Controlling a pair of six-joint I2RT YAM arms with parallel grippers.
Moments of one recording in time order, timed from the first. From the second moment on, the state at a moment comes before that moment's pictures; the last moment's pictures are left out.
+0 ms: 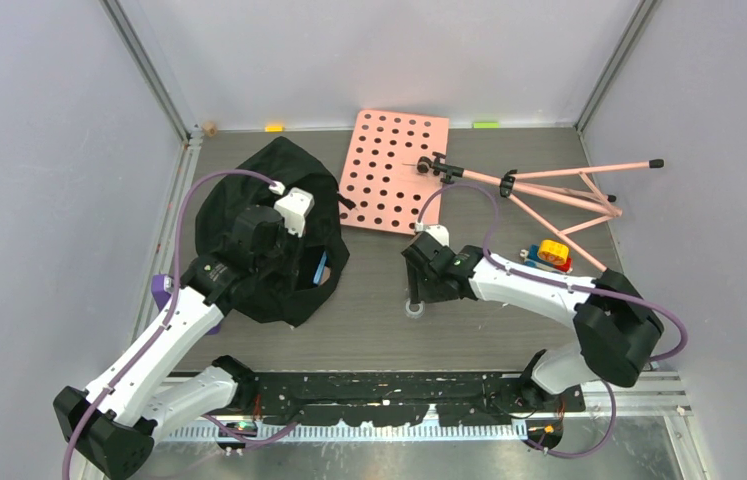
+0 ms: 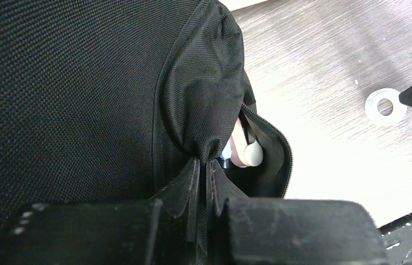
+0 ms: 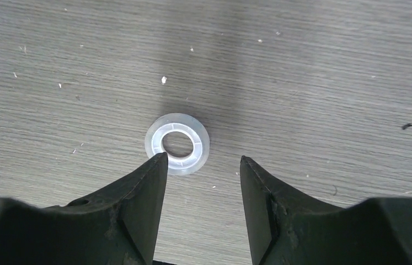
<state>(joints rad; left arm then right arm) -0.54 0.94 0.93 -0.63 -0.10 -0.03 0.85 1.43 0.88 -0.57 0.26 0.67</state>
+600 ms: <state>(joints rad) -0.54 0.94 0.93 -0.63 -0.10 -0.03 0.85 1.57 0.88 -0.52 0.18 0.68</state>
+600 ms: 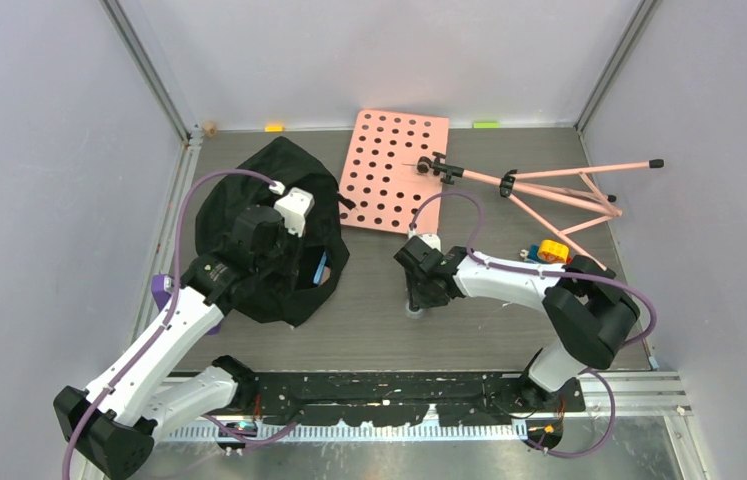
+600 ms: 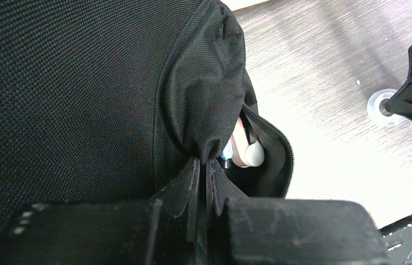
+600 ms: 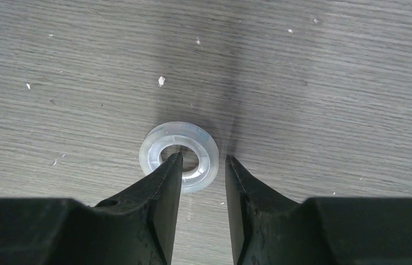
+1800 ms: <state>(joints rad) -0.54 0.94 0.93 -0.63 -0.10 -0.03 0.91 1.55 1.25 -0.67 0.22 0.68</state>
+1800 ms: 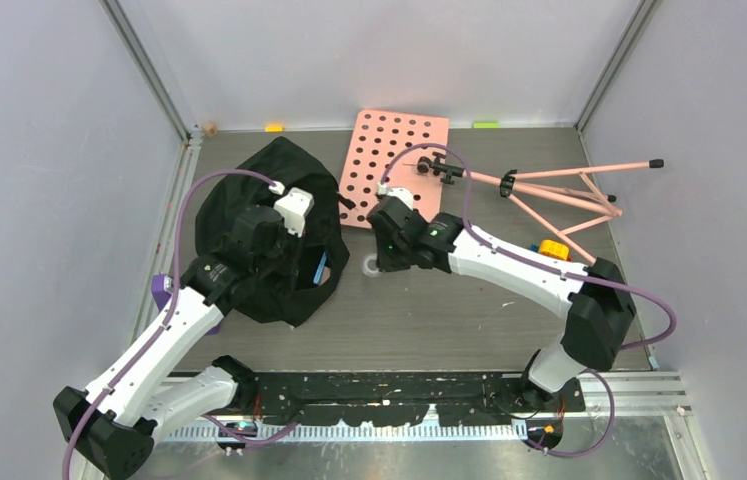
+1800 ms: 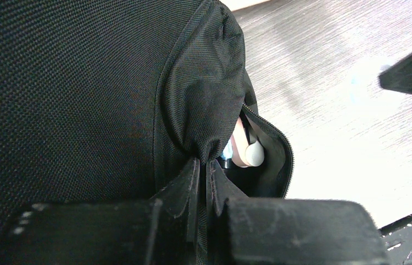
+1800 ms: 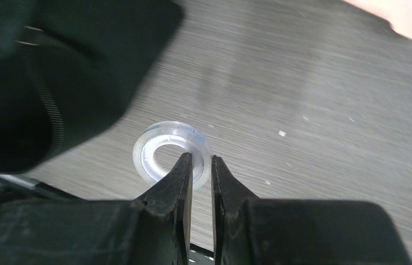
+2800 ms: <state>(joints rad) -0.54 0.93 0.93 -0.63 -0.09 -0.03 1.05 1.87 1.61 -0.51 0.14 0.65</state>
